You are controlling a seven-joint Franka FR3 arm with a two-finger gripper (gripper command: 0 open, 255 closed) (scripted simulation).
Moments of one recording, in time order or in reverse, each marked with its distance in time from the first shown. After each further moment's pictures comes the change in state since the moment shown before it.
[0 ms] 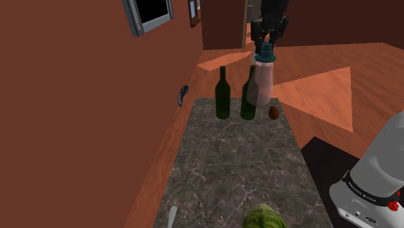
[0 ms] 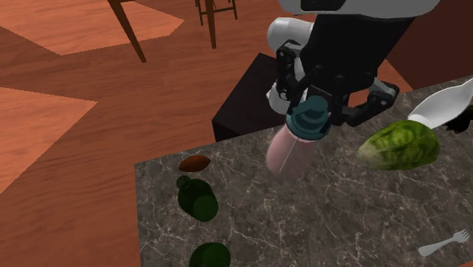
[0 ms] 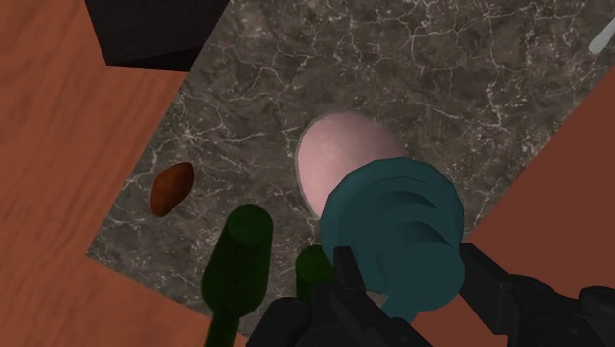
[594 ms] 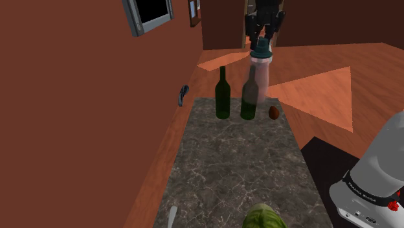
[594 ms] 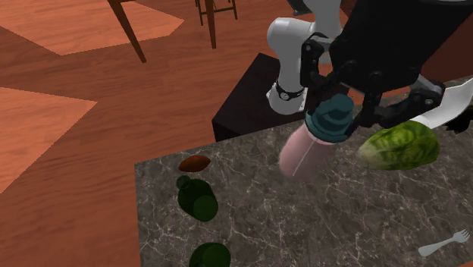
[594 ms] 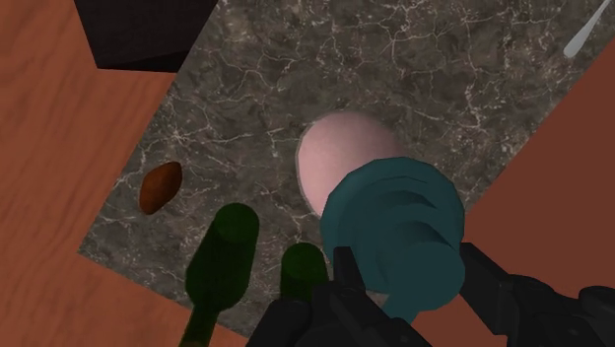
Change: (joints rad) arm 0.015 0.046 0.038 0.099 0.004 -0.052 0.055
